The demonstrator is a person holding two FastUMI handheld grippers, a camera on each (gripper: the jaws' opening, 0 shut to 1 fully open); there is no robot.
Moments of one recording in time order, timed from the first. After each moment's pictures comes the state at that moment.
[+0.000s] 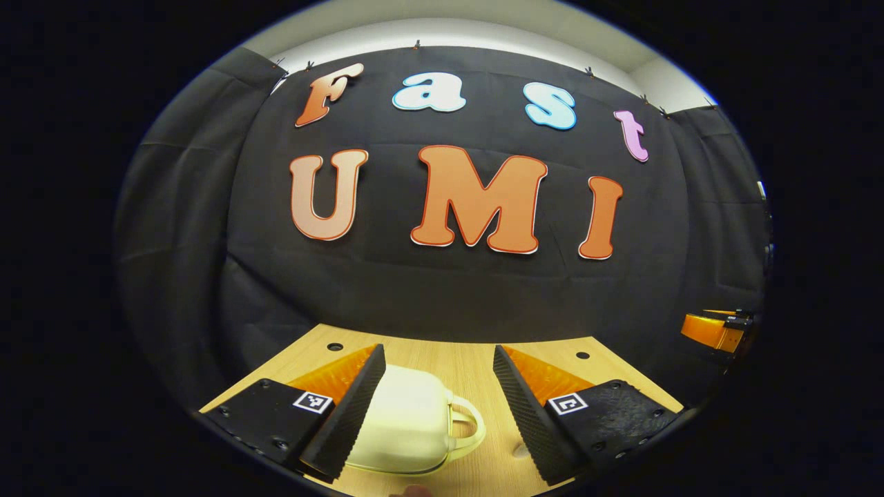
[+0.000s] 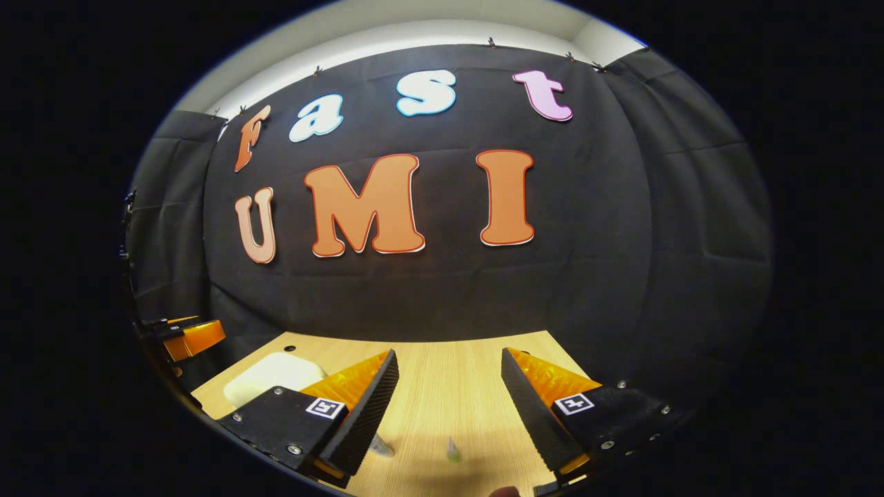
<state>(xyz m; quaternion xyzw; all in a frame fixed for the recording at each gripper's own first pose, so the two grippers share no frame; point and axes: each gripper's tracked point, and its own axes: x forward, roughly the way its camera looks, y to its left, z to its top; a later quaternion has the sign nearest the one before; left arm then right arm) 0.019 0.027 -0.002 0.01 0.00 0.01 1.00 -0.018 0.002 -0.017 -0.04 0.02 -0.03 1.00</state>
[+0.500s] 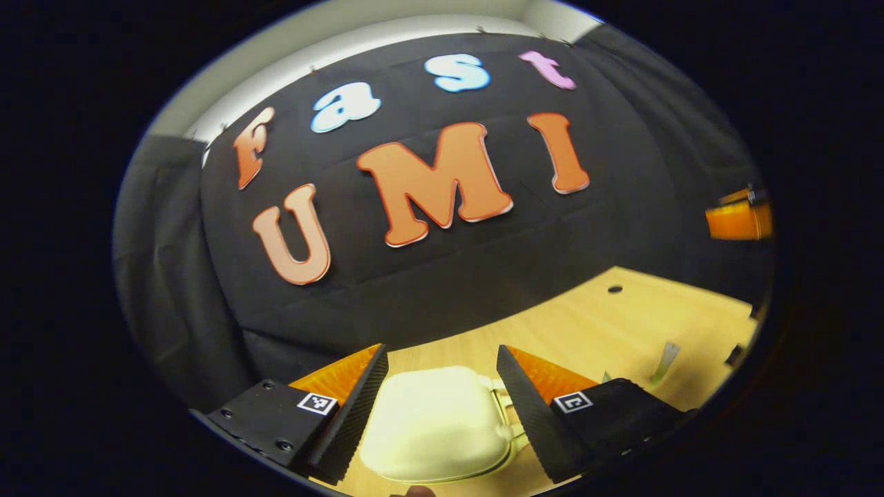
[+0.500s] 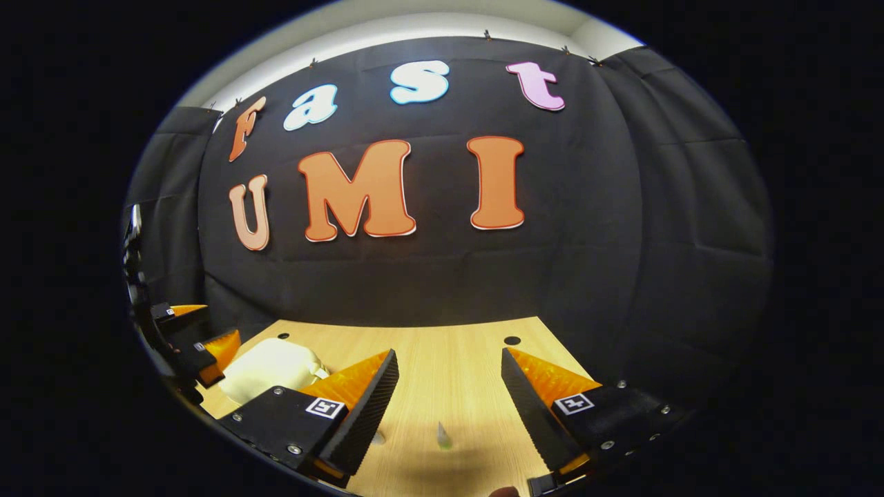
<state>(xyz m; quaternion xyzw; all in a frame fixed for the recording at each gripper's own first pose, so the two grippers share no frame) 0.040 0.002 -0.065 0.28 0.02 0.00 0.96 -0.037 -0.022 -0.048 -0.04 0.06 -0.05 1.00</state>
